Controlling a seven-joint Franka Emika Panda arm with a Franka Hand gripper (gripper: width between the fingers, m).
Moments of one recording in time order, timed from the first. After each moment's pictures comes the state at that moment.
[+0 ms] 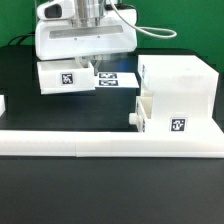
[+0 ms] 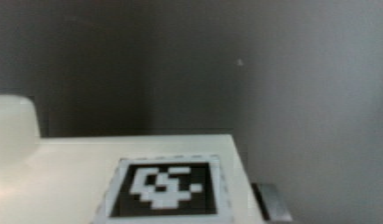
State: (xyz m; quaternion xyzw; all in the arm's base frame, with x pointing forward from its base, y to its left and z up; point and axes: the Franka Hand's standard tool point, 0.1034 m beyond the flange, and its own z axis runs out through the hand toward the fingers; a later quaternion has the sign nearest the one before) arm 0.415 -0.039 0.043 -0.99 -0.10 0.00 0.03
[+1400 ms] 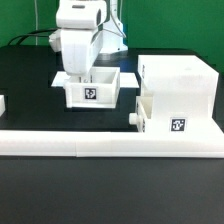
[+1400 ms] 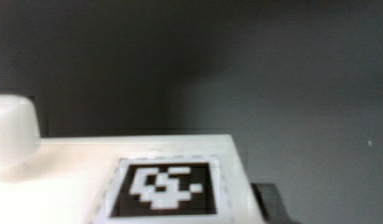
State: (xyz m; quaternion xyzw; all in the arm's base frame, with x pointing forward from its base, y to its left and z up) arm 0.463 -0.046 0.044 -0.73 -0.69 0.01 0.01
